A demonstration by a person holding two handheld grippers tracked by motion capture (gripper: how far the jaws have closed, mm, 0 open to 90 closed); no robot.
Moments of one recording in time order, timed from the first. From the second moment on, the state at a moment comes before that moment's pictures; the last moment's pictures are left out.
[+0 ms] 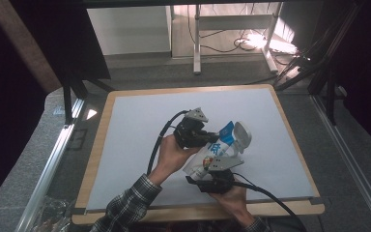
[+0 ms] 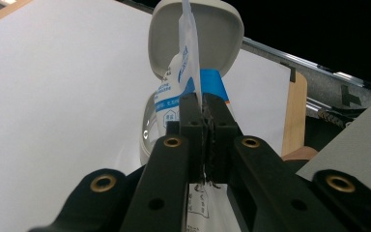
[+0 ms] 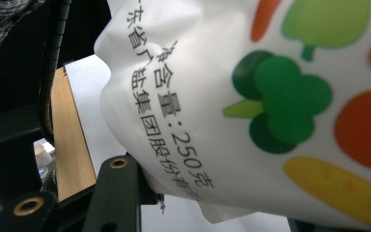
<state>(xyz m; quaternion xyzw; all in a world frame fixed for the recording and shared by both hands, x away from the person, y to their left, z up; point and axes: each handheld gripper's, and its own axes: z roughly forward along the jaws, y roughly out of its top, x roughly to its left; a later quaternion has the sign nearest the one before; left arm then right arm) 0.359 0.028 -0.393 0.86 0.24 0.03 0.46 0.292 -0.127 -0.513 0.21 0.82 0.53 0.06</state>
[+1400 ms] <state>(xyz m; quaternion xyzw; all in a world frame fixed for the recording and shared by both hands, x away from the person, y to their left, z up) 0.370 0.018 -0.390 0.86 0.24 0.03 0.45 0.293 -0.127 -0.505 0.21 0.81 0.55 0.04</state>
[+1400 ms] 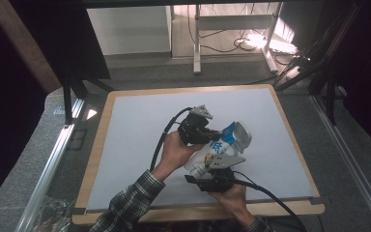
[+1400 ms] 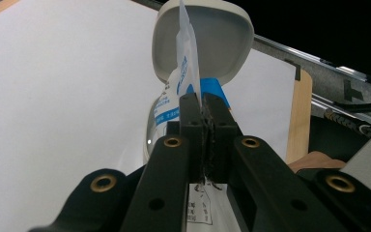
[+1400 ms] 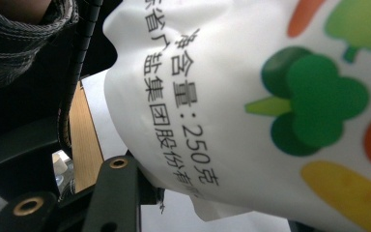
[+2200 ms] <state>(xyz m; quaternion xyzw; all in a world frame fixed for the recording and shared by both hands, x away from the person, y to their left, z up) 0.374 0.015 -0.391 0.87 0.24 0.03 0.44 0.294 -0.125 -0.502 0.21 0.81 0.55 0.03</state>
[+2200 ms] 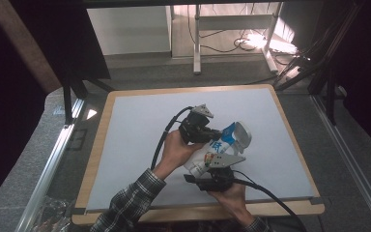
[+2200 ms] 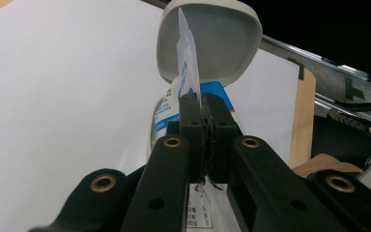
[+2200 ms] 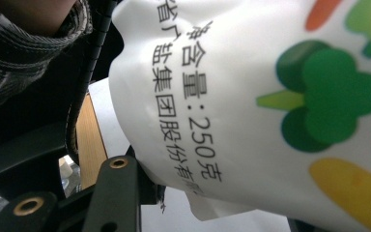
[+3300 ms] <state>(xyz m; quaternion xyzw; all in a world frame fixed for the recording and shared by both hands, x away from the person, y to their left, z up) 0.378 0.010 -0.389 0.87 0.25 0.02 0.43 0.293 -0.125 -0.497 0.21 0.80 0.56 0.02</state>
